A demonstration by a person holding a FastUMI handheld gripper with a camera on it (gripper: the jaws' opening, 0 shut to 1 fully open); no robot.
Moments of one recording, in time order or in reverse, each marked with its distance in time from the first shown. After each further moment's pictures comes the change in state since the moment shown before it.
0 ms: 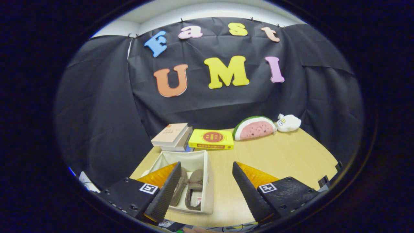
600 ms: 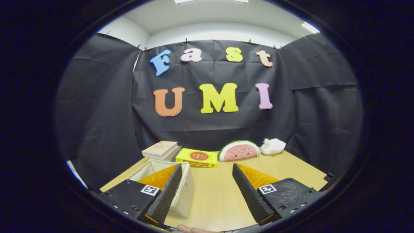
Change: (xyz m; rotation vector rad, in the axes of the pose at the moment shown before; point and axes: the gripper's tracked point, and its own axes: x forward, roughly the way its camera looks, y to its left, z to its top) arm -0.050 -0.044 -0.004 -0.089 -0.228 -0.047
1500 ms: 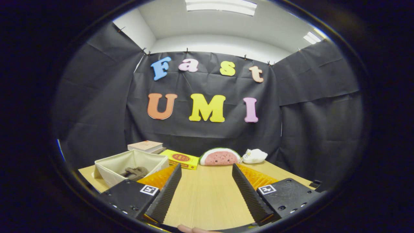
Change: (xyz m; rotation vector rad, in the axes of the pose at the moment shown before) arm -0.040 -0.072 -0.042 -0.121 -0.134 -0.103
